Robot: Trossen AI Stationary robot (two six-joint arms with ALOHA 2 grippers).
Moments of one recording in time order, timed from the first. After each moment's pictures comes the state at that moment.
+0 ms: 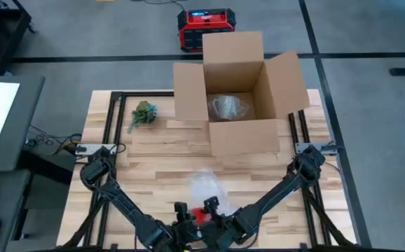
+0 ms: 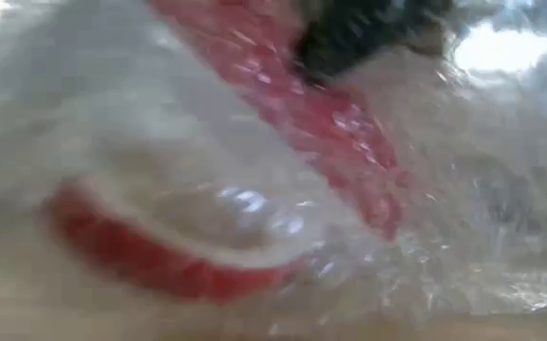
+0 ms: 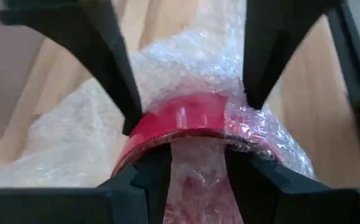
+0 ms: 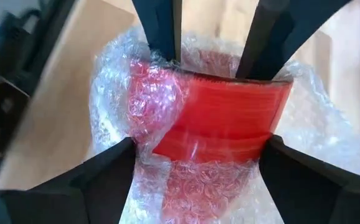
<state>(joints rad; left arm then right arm) -0.77 2.13 1.68 -0.68 -0.82 -0.57 0.65 2.29 1.78 -0.74 0.52 0.23</state>
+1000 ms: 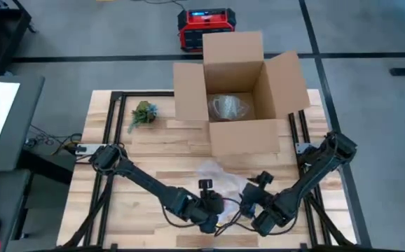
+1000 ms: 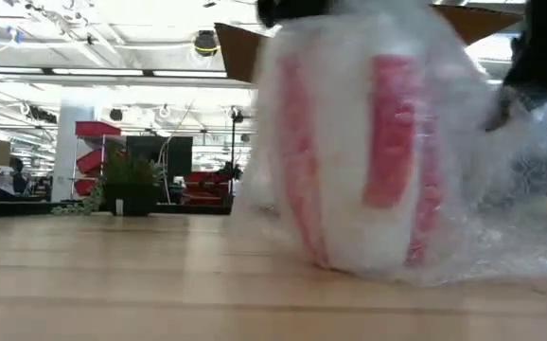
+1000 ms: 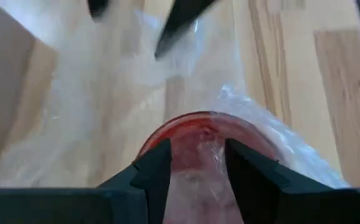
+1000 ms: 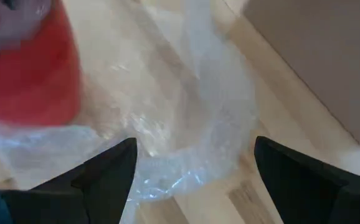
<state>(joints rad) -0.51 2.13 1.84 -0.67 -0.53 -0.32 0.77 1.85 1.19 -0.98 0.75 1.28</state>
